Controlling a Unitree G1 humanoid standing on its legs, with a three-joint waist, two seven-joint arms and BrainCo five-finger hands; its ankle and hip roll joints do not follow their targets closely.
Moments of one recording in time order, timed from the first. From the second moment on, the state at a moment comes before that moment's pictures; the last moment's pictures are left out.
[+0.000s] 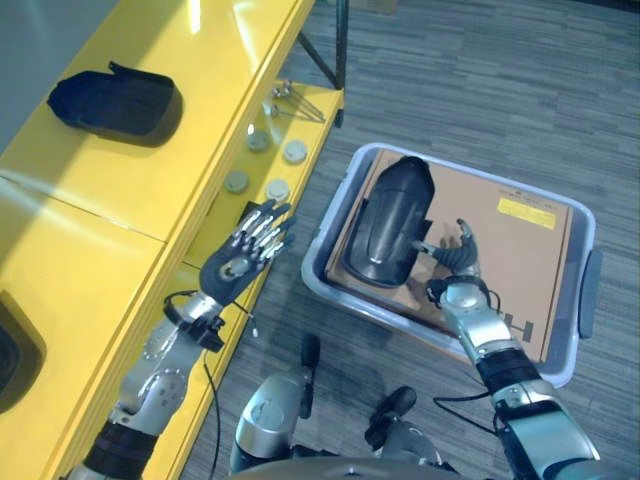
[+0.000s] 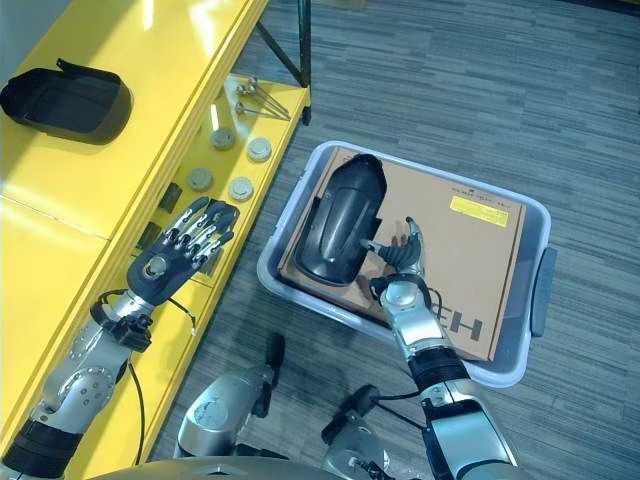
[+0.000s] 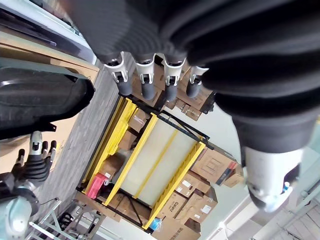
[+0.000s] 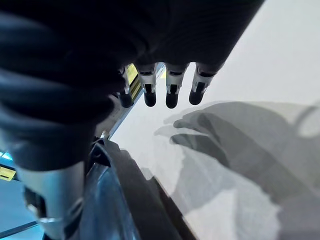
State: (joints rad) left arm 0.00 0.42 -0.20 -0.25 -0.94 -0.07 -0.45; right arm -0.39 -0.45 0.19 0.41 0.11 0.21 -0.50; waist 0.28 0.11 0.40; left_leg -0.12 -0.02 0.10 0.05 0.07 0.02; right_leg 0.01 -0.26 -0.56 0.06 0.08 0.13
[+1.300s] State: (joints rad) left arm 0.00 0.41 -0.24 -0.22 -0.91 -0.10 -0.50; right arm -0.33 -0.48 0.21 0.48 0.05 0.20 -0.56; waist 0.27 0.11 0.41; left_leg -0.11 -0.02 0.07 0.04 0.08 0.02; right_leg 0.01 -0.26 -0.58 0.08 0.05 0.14
